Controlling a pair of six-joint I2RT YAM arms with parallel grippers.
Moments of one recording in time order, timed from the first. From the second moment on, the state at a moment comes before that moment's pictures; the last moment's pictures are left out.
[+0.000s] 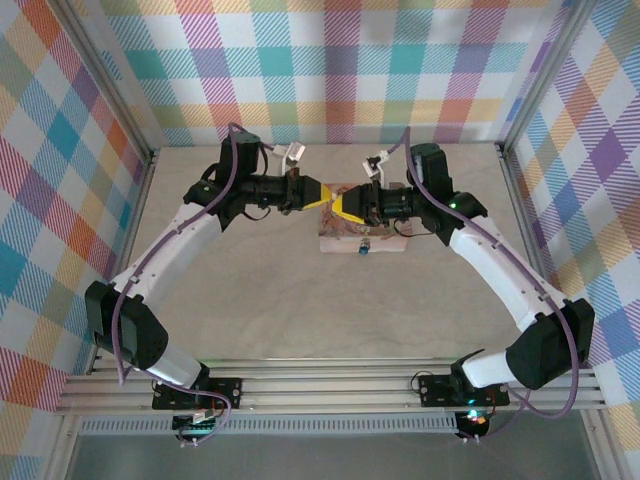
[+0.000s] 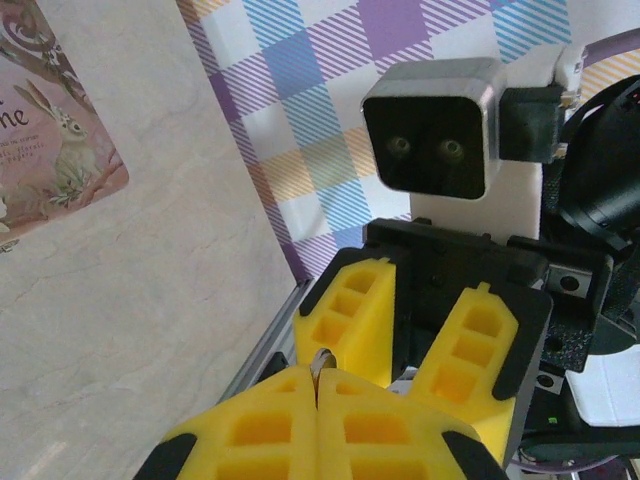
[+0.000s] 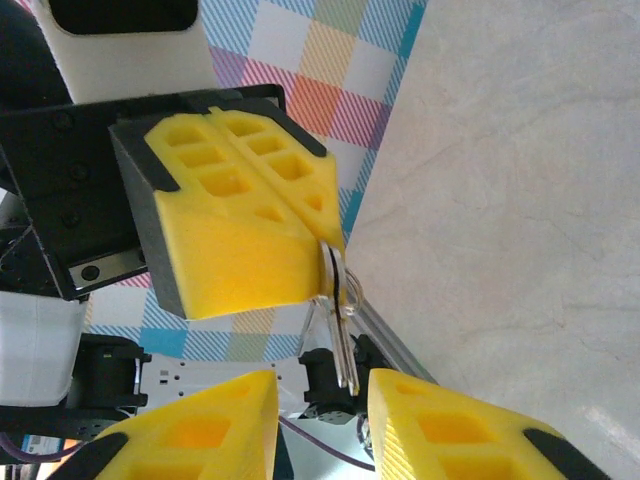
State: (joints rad) left arm -0.43 1.53 1.46 -0.41 0.95 -0.74; right arm 0.46 1.39 1.32 -0.44 -0.92 0.78
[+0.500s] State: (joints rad) left arm -0.42 1.53 1.46 -0.42 0.98 -0.71; right arm 0.46 1.39 1.30 -0.42 -0.86 0.80
